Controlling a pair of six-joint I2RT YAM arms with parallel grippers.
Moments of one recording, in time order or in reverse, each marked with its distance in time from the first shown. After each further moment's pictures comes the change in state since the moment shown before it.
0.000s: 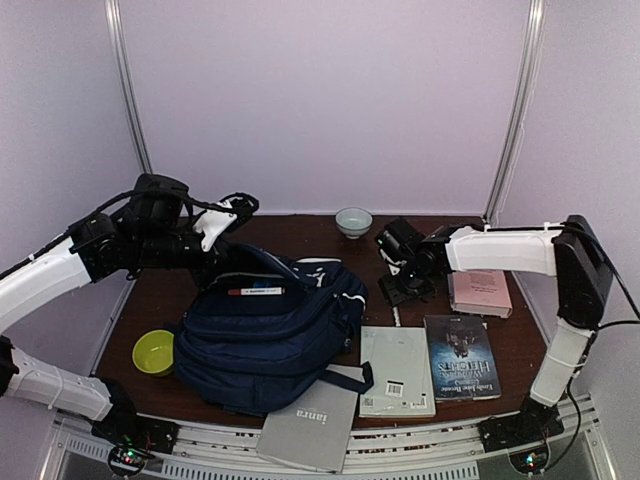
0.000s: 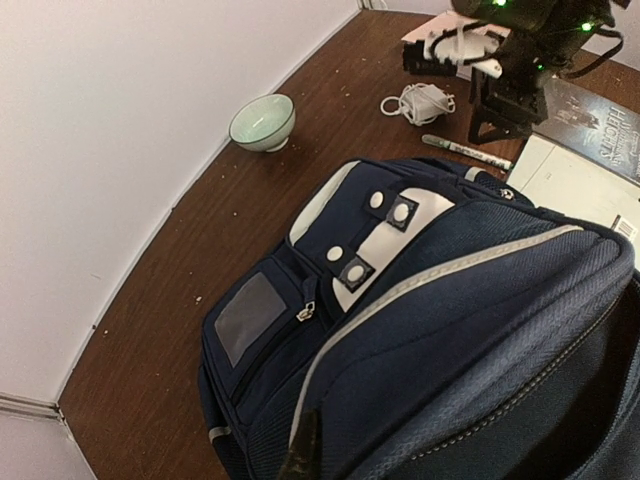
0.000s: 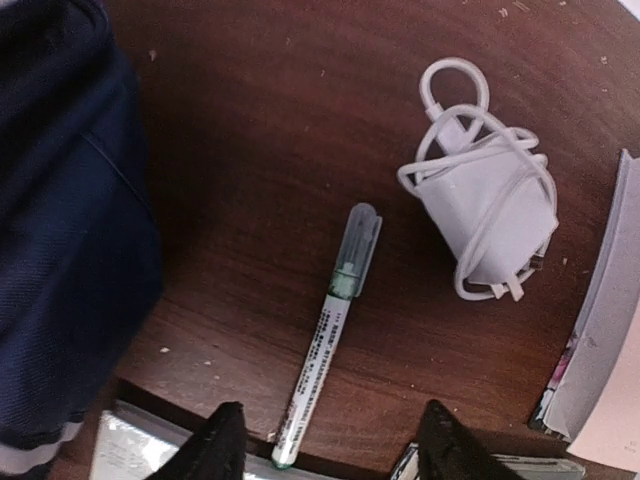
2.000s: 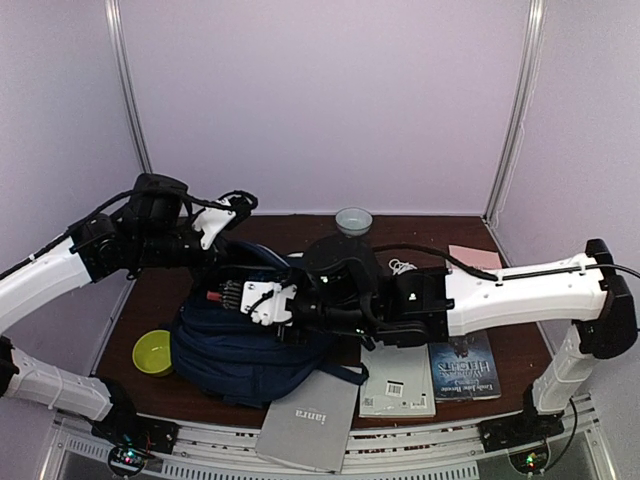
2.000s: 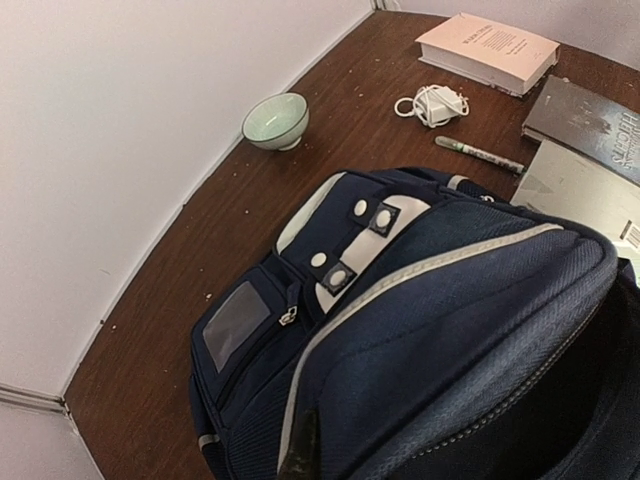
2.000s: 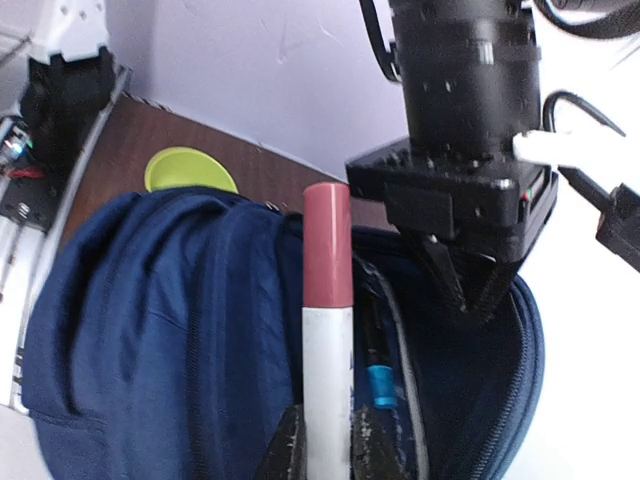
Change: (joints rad) left arm 0.001 -0.001 -0.003 0.014 -0.023 -0.006; right arm 0.616 -0.066 0.159 0.554 -0.099 -0.883
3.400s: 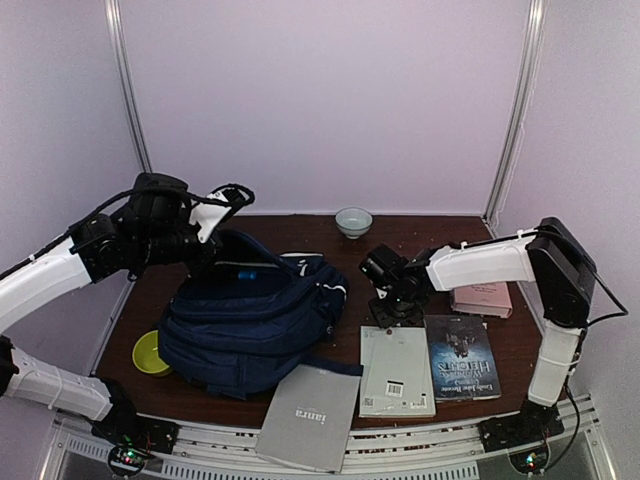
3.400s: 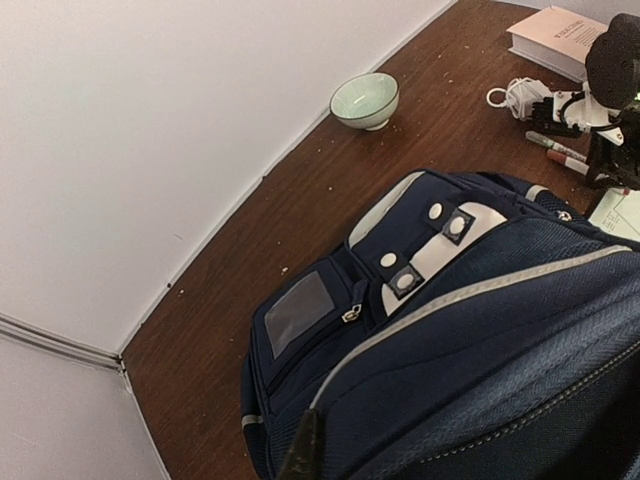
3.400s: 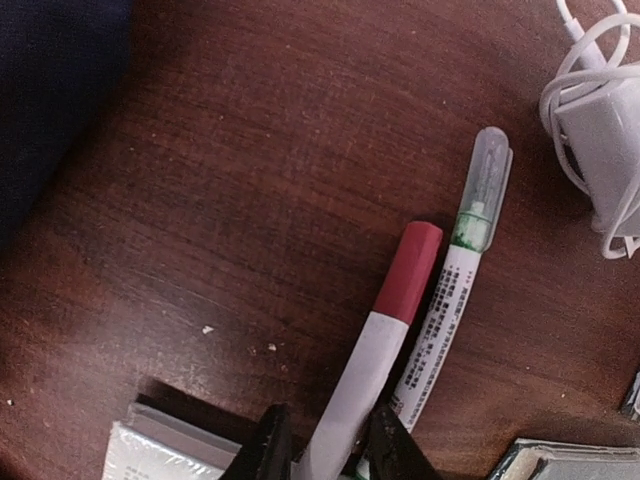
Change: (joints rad) left arm -0.005 0.001 0.000 0.024 -0.234 -0.012; right arm -0.533 0.177 -0.205 -0.495 0.075 0.973
